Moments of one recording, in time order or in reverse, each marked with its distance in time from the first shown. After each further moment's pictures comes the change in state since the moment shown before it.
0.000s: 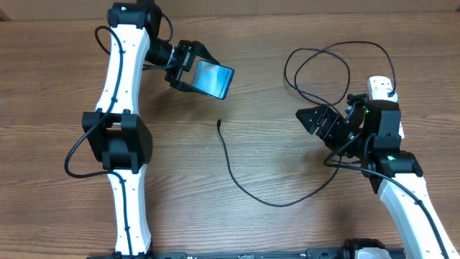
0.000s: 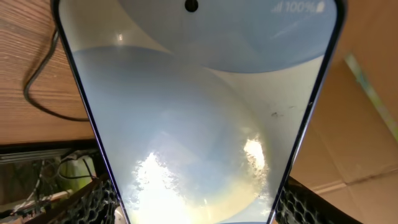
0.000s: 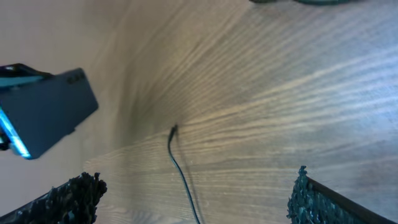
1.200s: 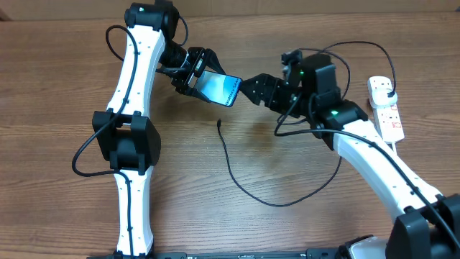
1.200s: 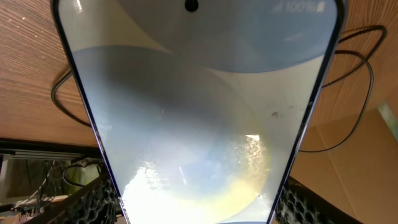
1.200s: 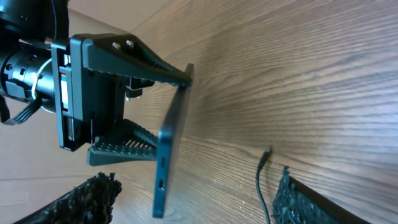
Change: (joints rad) left arm -0.065 0.000 0.000 0.000 -0.155 -0.153; right arm 0.355 0.383 0.385 0.150 0.052 0.058
